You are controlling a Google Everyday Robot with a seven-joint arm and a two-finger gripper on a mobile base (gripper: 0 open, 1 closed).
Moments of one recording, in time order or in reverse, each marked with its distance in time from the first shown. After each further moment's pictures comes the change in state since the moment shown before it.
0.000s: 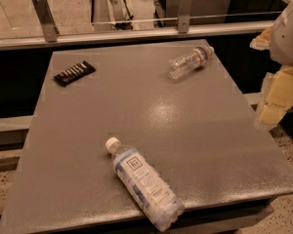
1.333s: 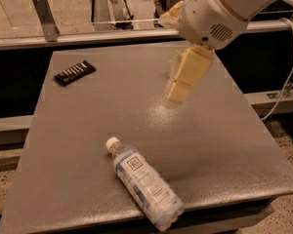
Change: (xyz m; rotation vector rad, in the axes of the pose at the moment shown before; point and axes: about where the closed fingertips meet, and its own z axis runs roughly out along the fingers) arm -0.175 0.009 0.004 -0.038 -0.407 -0.237
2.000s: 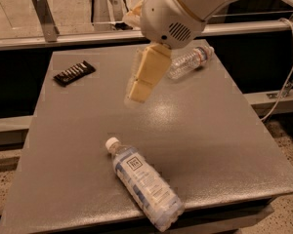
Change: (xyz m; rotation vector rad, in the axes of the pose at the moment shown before) arm -0.061 0.002 0.030 -0.040 -0.116 -0.040
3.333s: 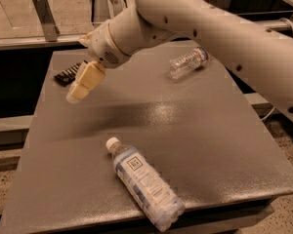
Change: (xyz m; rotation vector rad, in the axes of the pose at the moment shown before) arm -0.036 -0.075 0.164 -0.043 -0.292 0.089
